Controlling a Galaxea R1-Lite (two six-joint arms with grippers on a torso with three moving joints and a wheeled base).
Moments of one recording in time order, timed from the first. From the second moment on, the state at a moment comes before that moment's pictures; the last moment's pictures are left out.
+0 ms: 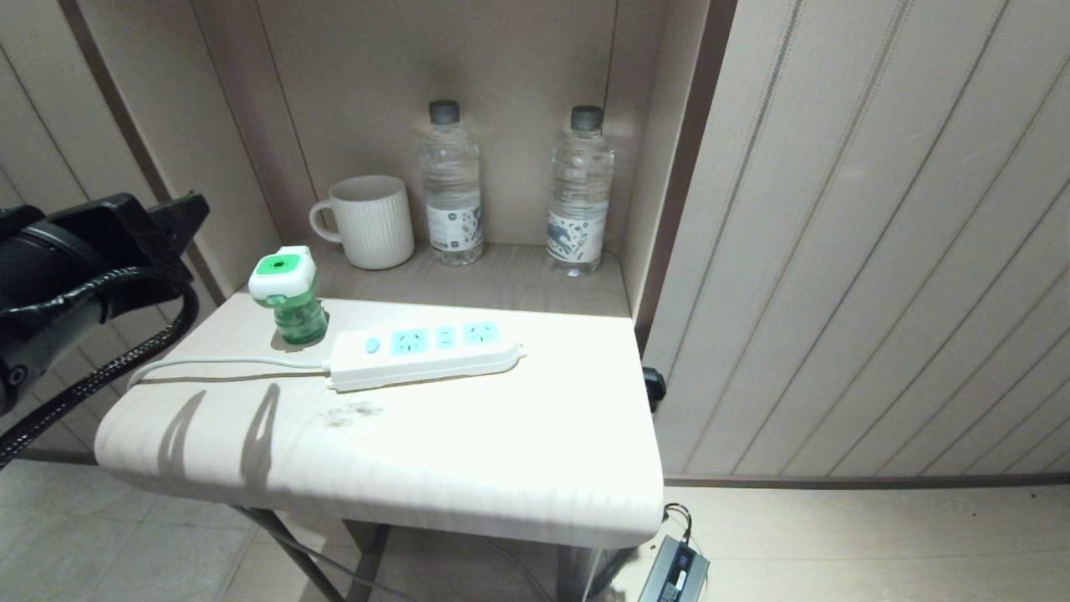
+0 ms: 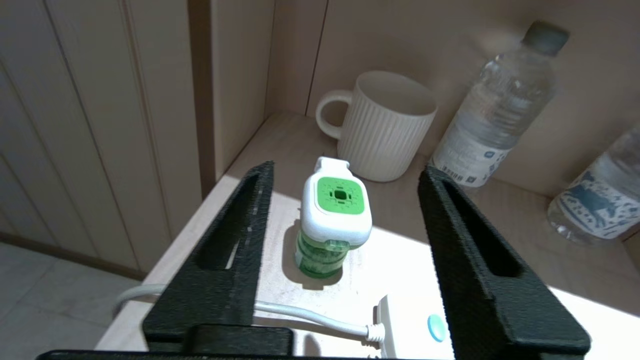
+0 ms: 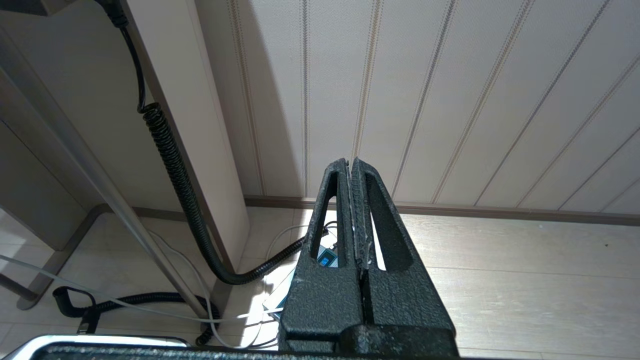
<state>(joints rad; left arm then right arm) -0.71 1.18 -0.78 -0.49 0.79 -0.16 0.00 0.01 0.00 0.00 0.00 0.01</state>
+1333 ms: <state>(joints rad) -0.60 1.60 -0.74 -0.92 0.81 -0.15 0.00 0.01 0.00 0.00 0.00 0.01</state>
